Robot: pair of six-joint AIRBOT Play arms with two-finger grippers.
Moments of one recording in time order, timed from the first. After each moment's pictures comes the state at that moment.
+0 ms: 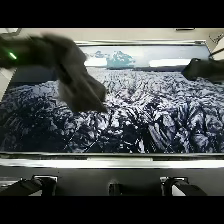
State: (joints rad) left arm -0.44 -1.18 1.80 1.29 -1.17 -1.56; right arm -0.07 -1.10 1.68 -1.38 1.44 1.56
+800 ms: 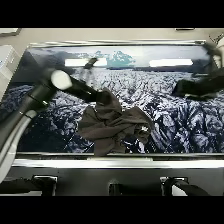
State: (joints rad) left arm -0.47 -1.52 1.62 1.18 -1.23 -1.63; right arm -0.07 -1.24 1.58 -1.37 1.62 1.61
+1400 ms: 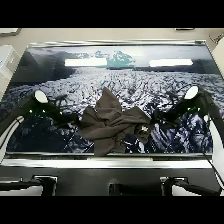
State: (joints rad) left arm -0.12 -1.49 1.07 1.05 -1.34 -1.55; right arm -0.07 -1.42 1.11 -1.16 1.46 1.53
